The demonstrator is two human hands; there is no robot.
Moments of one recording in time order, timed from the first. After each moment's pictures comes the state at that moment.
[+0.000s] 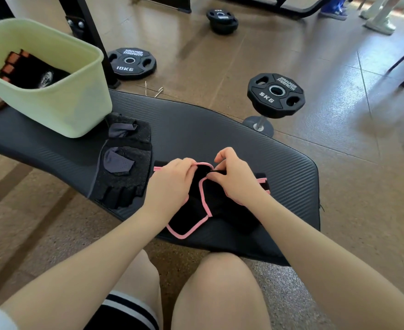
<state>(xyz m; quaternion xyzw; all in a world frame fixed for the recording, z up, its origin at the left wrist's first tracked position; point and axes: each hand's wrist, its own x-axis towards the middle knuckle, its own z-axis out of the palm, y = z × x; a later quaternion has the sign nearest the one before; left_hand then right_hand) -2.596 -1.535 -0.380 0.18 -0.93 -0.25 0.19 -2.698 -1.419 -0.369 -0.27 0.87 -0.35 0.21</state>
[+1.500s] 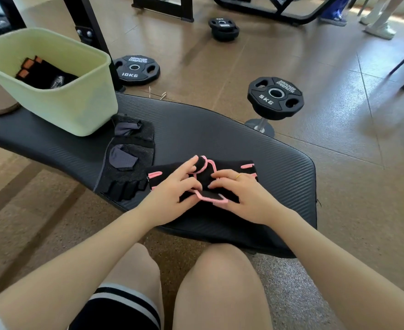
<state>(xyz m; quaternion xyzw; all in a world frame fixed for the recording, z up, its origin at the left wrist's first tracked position) -2.568 -1.544 -0.401 -0.04 -0.93 -0.36 0.11 -2.685 -1.364 -0.376 -0.54 0.80 -0.21 0.15</state>
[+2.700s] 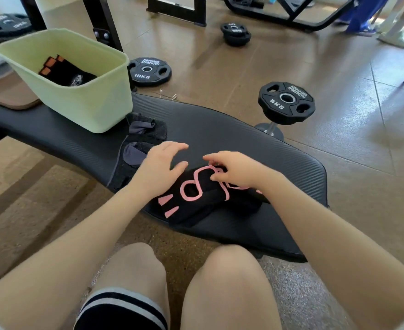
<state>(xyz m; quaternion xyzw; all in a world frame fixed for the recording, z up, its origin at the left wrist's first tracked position) -2.573 -1.580 -0.367 0.17 -0.93 -0.31 0.13 -2.709 -1.436 -0.352 -0.48 0.83 -0.10 0.26</state>
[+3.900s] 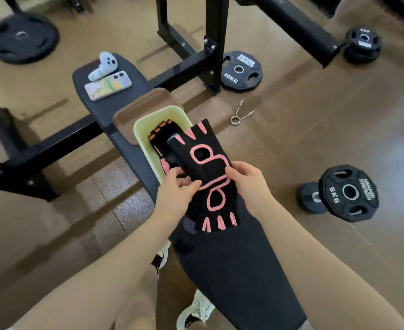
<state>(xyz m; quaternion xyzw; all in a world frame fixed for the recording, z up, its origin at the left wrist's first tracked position) -2.608 -1.705 -0.137 0.60 -0.52 -0.58 0.16 -2.763 -1.656 -0.137 -0.15 0.73 -0.44 0.51</state>
